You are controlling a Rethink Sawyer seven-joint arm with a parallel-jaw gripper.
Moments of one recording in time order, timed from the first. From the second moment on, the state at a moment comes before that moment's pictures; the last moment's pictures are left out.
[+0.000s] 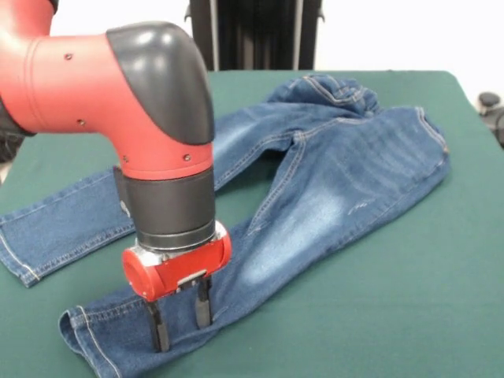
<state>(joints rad) -0.55 -0.21 0.49 1.04 -0.55 0.51 0.93</state>
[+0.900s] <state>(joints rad) -0.46 -0.24 0.33 1.03 -0.53 0.55 0.93</state>
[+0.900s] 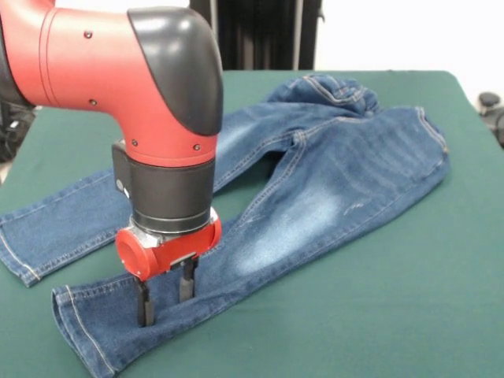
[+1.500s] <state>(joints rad) -0.44 -0.24 0.29 1.02 -0.51 0.55 0.93</state>
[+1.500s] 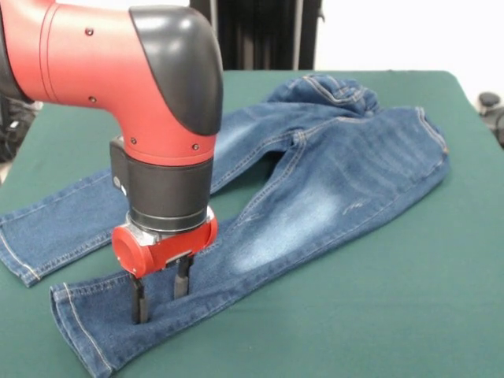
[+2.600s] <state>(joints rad) -0.41 -0.24 0.20 1.01 -0.50 0.57 0.93</state>
